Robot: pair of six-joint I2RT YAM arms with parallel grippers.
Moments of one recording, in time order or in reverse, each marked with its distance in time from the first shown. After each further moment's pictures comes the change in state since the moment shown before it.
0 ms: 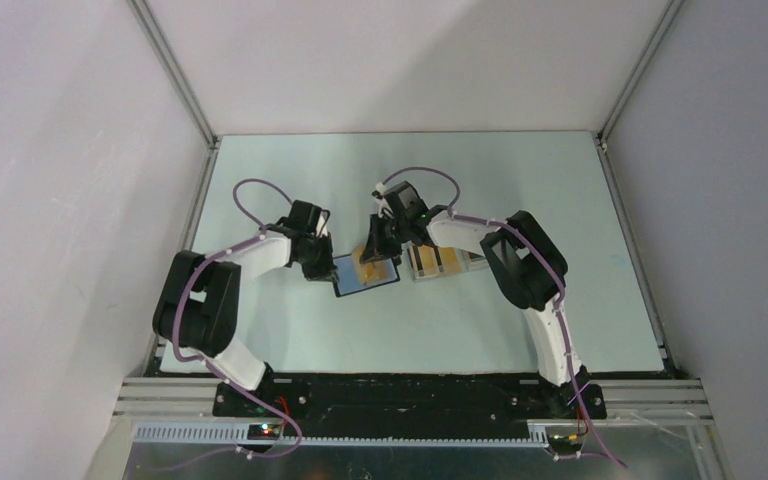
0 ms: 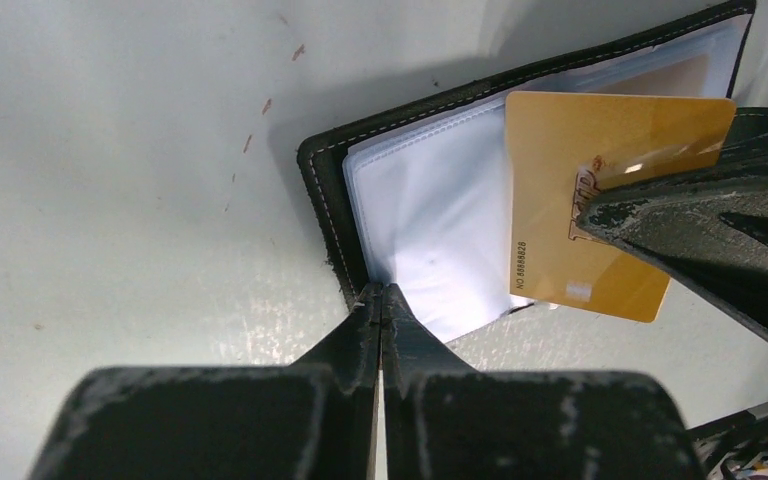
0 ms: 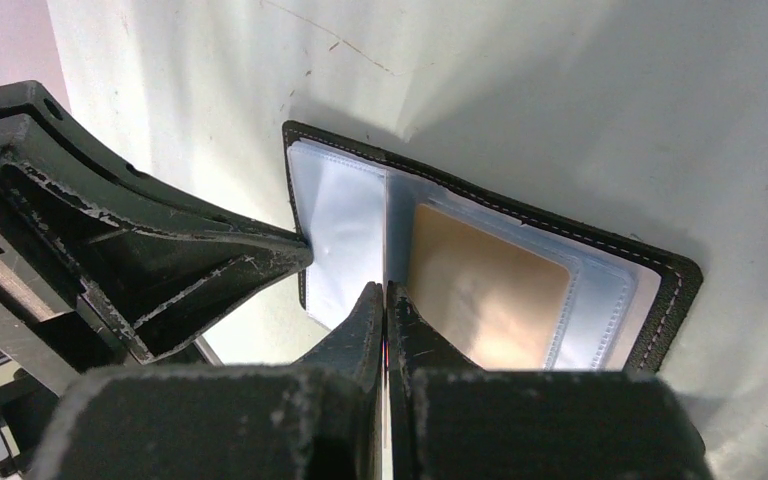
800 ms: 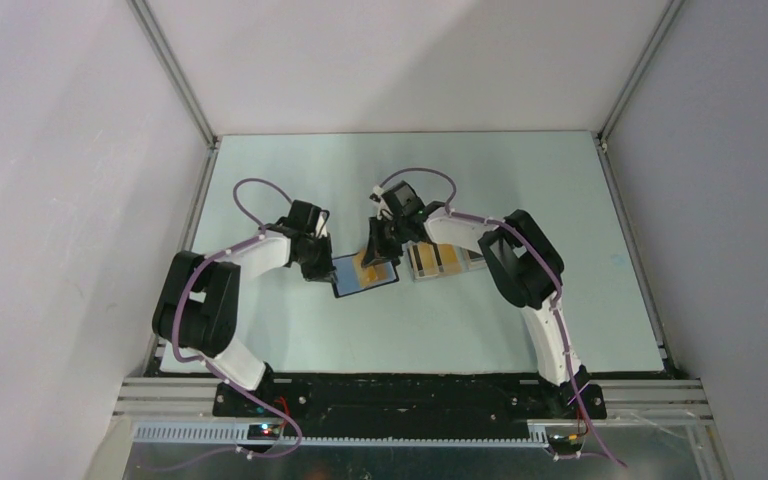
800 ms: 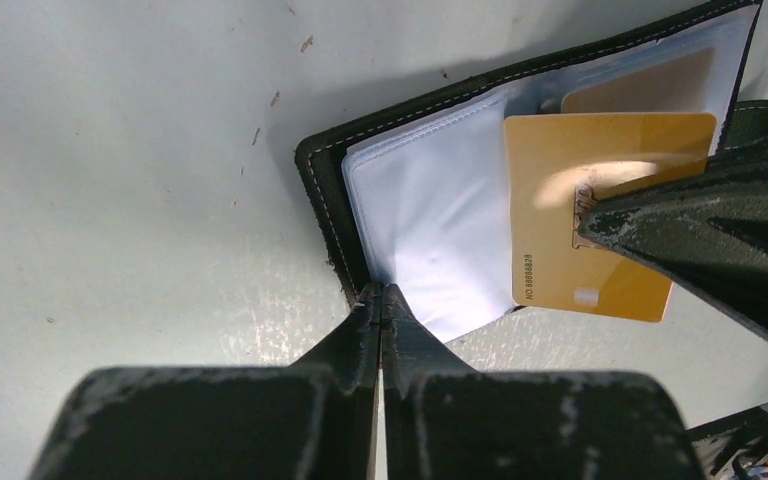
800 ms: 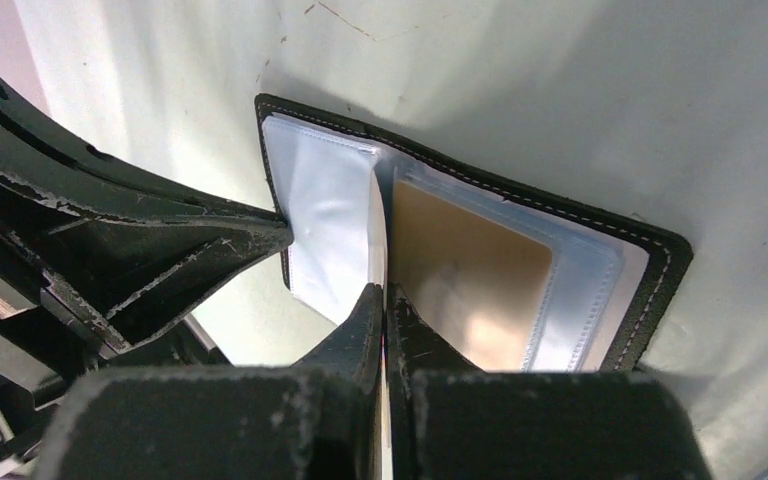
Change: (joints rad) left arm 0.005 -0.002 0.001 -0.022 -0.007 0.019; right arm 0.006 0.022 0.060 -0.127 0.001 -0.042
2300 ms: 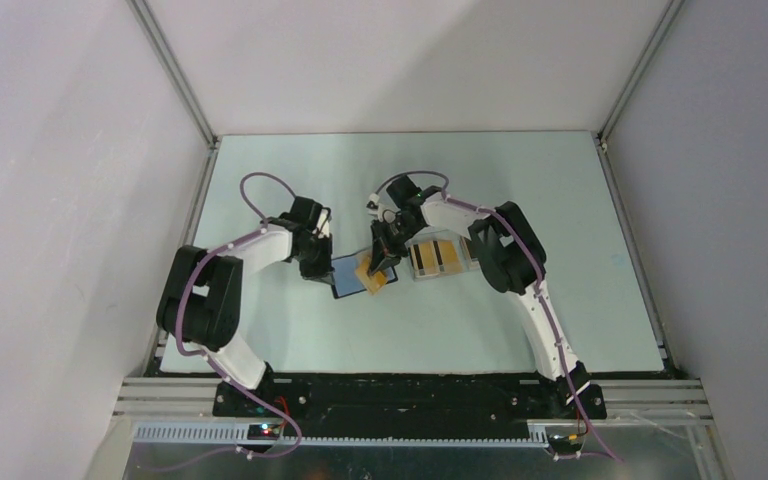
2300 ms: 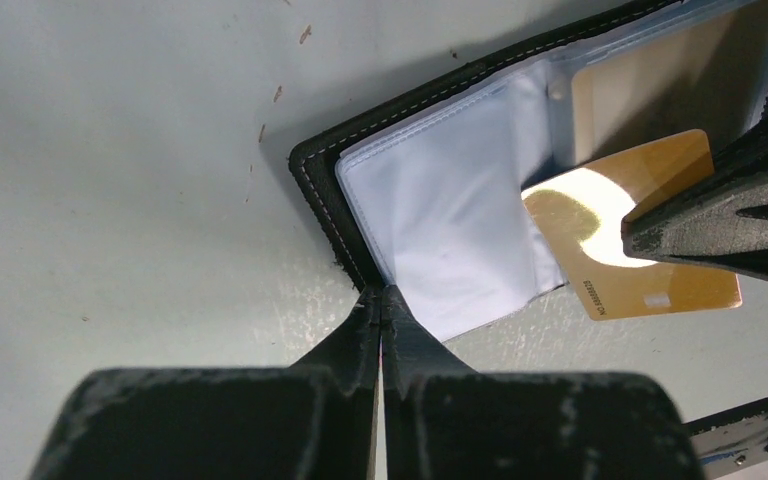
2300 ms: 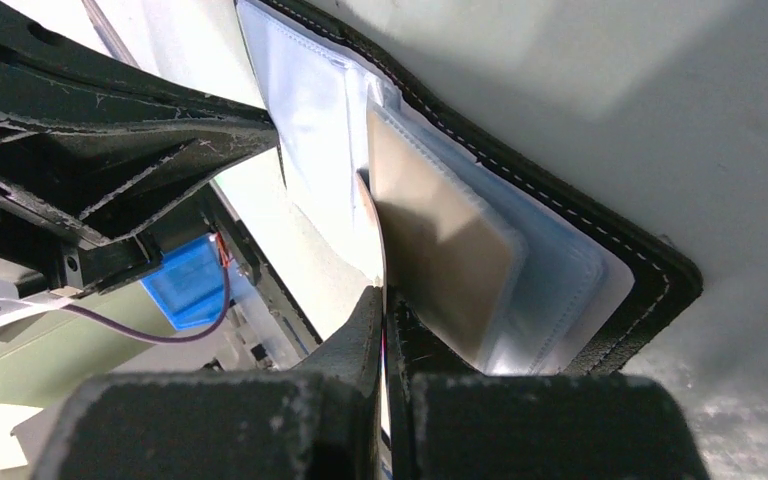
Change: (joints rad) left arm 0.000 0.038 0.058 -0.088 0.007 0.109; right arm -0.077 0.201 0.262 -0.373 -0.366 -0.231
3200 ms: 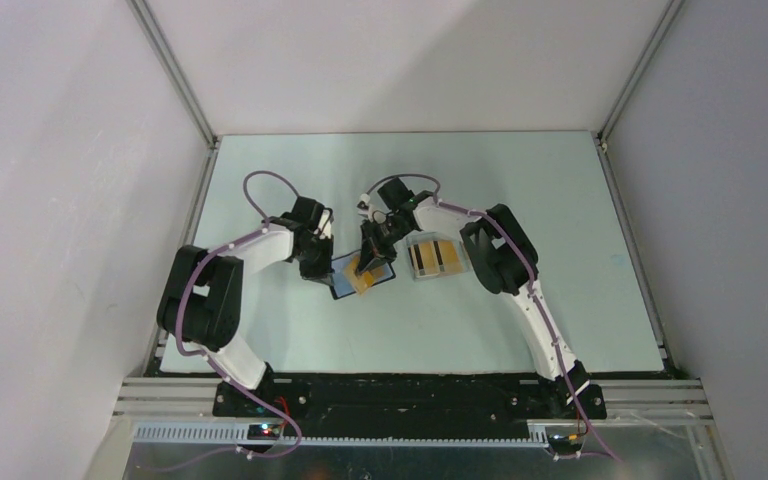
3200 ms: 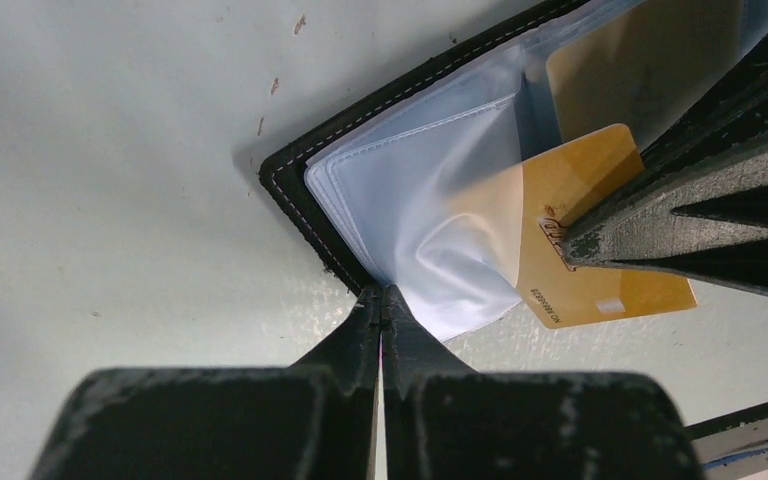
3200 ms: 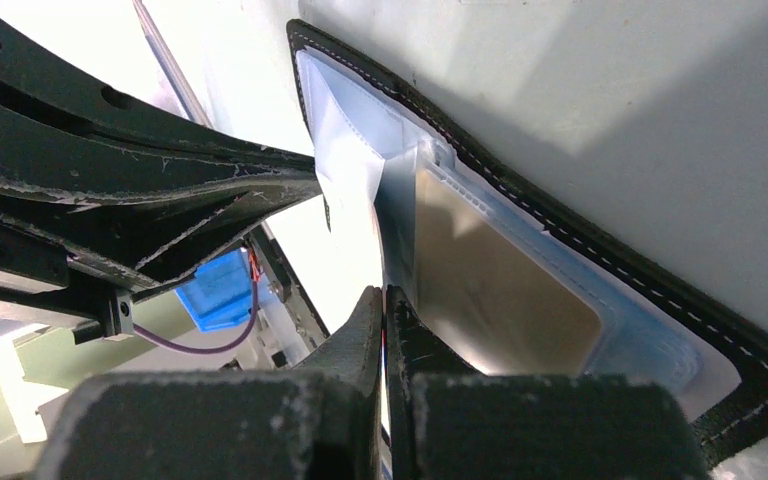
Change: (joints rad) left arm -0.014 0.001 0.007 -0.023 -0.018 0.035; right arm 0.032 0.047 0.032 0.125 -0.062 0.095
